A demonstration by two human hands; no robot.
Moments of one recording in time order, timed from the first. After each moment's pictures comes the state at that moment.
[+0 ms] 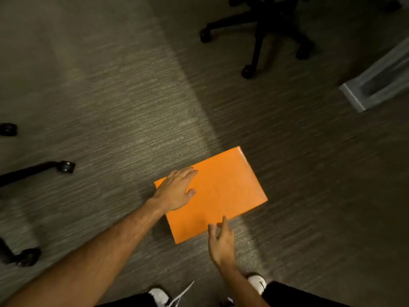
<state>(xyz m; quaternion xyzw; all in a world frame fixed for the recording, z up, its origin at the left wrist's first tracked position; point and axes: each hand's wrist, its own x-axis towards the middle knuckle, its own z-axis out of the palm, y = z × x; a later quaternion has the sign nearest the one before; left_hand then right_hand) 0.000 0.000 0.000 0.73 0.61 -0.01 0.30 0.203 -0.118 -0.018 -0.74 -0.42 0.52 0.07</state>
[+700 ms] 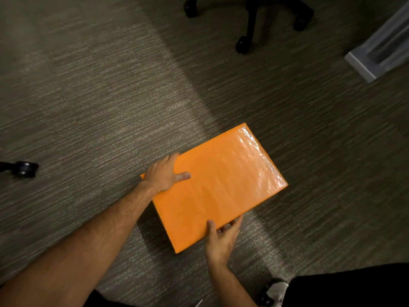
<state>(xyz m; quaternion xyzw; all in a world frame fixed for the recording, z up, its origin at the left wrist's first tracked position) -0.046 0.032 -0.159 0.65 0.69 -0.06 0.31 0.150 -0.142 -0.154 -0.79 -0.22 0.46 0.34</state>
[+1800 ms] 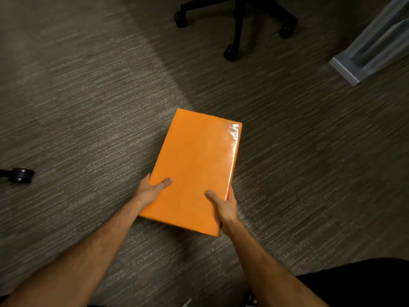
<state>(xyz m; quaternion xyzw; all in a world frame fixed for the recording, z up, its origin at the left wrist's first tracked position) -0.031 -0.013 -0.151 0.30 0.78 0.19 0.52 0.230 -0.052 -0.160 -0.65 -0.21 0.64 0.35</state>
